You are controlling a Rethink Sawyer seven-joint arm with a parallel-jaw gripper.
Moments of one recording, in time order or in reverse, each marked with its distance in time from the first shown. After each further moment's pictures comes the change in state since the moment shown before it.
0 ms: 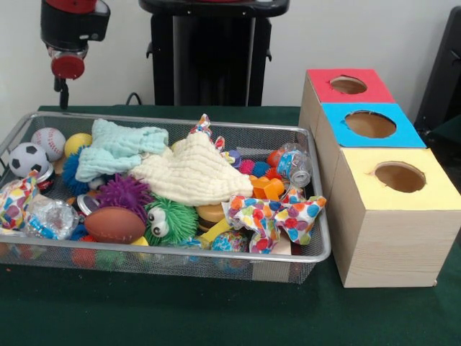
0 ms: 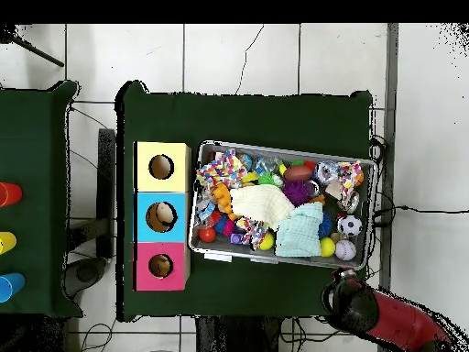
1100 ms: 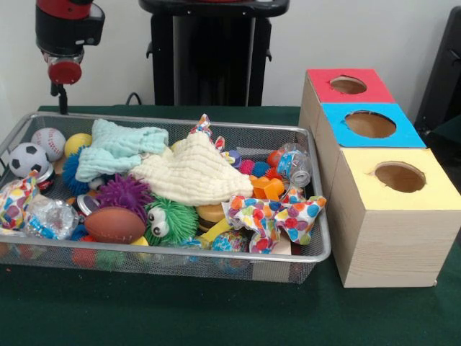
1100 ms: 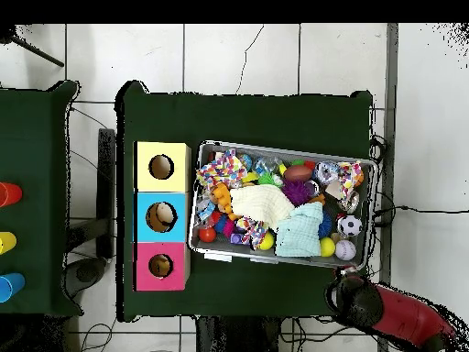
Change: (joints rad) arm -0.044 -0.017 0.069 -0.028 -0.060 0.092 0.000
